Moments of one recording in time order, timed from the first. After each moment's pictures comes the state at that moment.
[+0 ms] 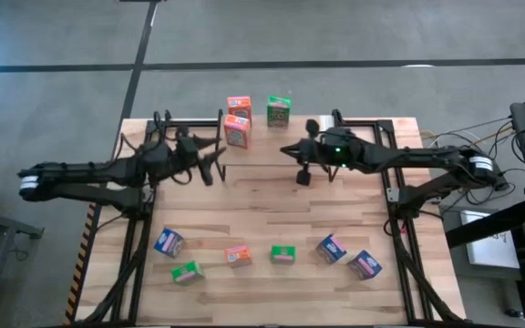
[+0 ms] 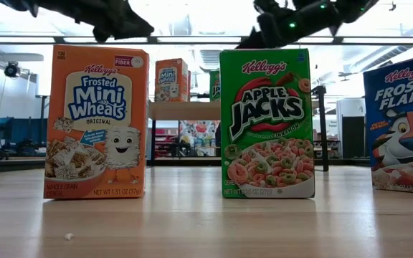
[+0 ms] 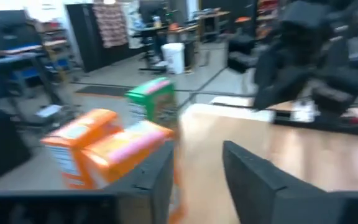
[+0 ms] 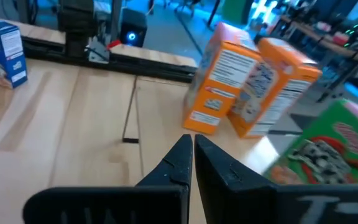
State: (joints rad) left arm 0.16 0.87 0.66 0.13 -0.38 0.10; right arm -0.26 1.30 0.87 0.19 0.02 -0.33
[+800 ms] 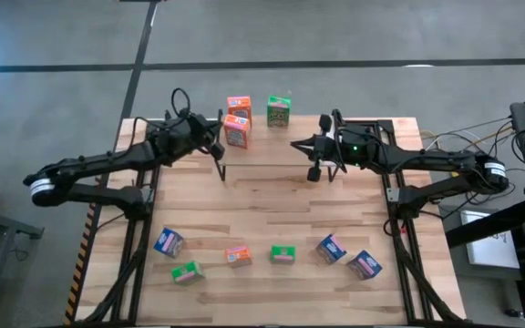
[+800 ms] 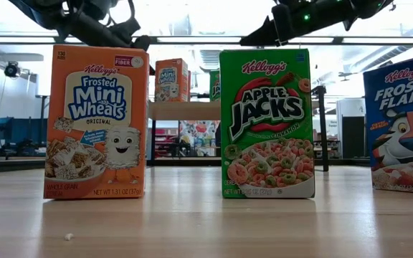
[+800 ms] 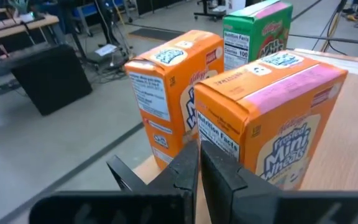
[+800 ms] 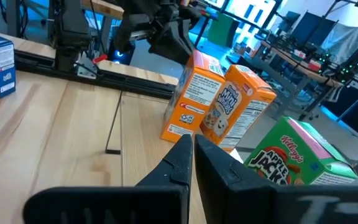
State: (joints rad) left arm 0.45 1.07 0.70 0.09 -0.35 0.02; right arm -0.28 1.18 0.82 0.21 0.02 -0.39
